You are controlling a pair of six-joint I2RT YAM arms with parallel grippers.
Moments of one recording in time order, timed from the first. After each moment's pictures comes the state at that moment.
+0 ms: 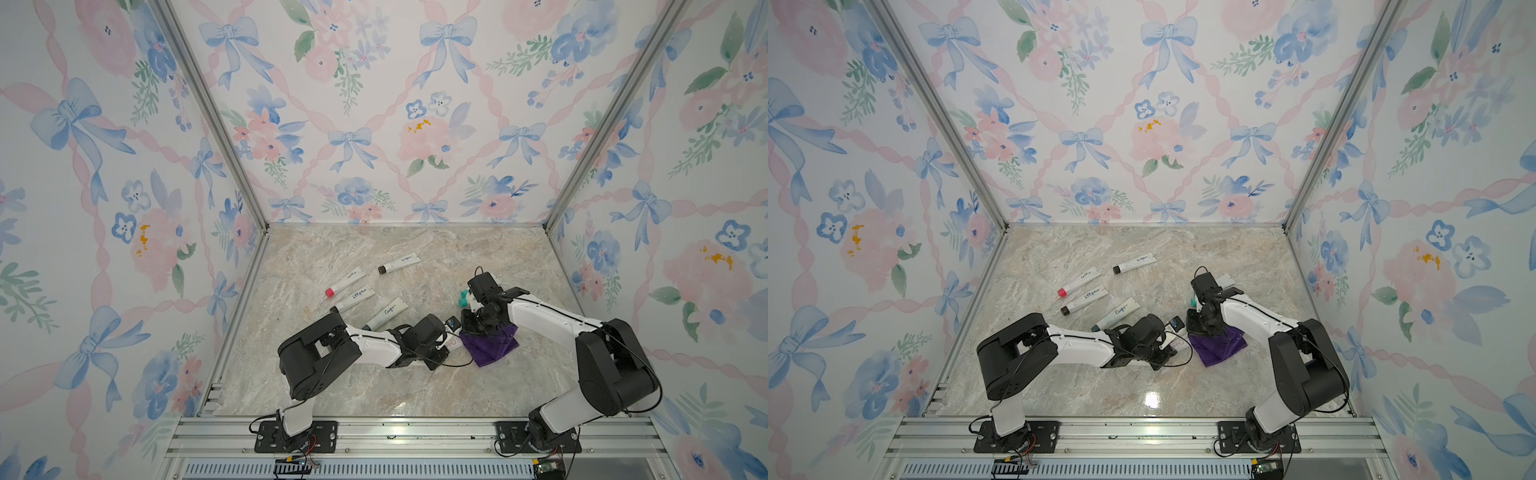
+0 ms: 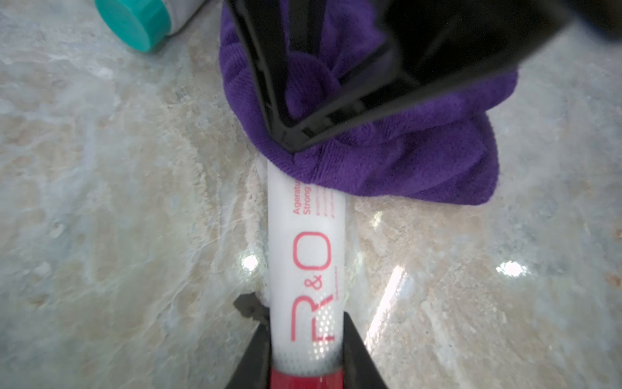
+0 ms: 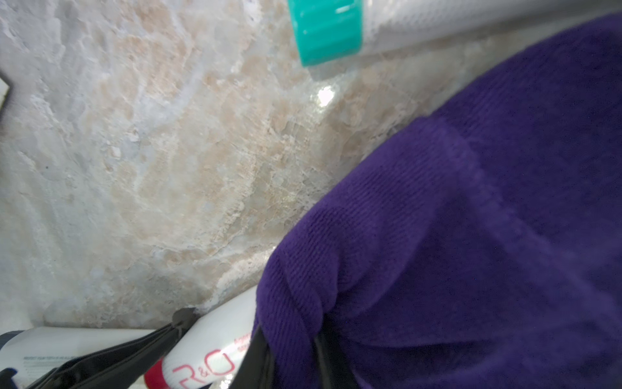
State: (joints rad) left arm -1.03 1.87 0.92 0.15 0.06 -0.04; right arm 0.42 1.57 0.92 -0.68 -0.13 0.47
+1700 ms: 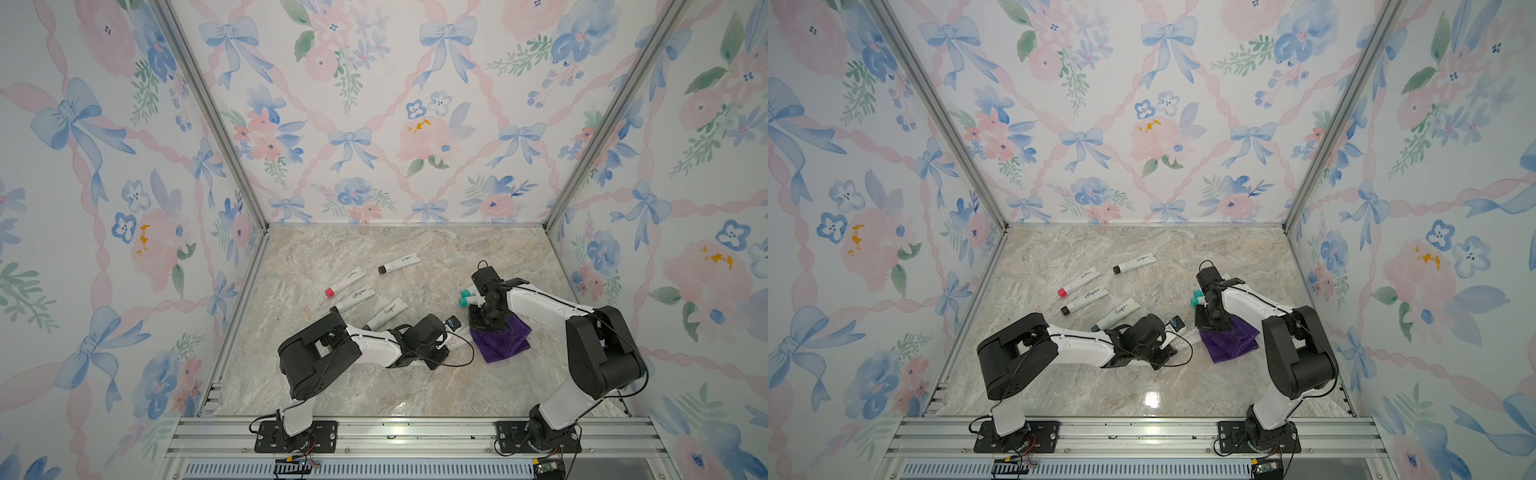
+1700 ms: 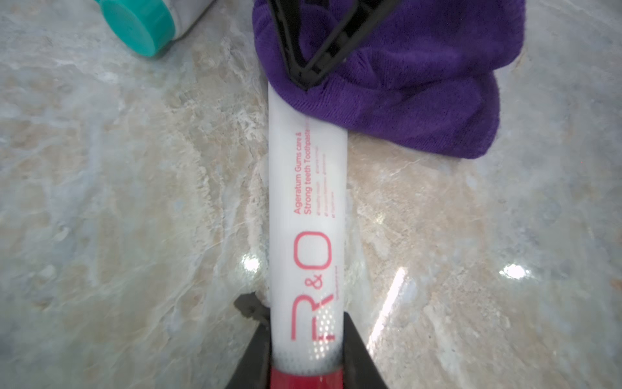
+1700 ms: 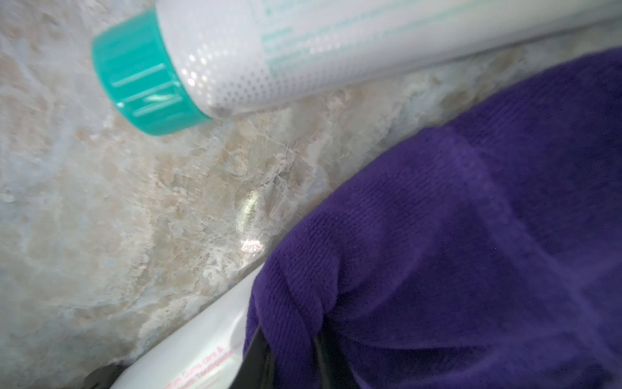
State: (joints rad) left arm -1.03 1.87 0.92 0.15 0.05 -0.04; right arm 0.34 1.67 1.01 -0.77 -0.01 0.42
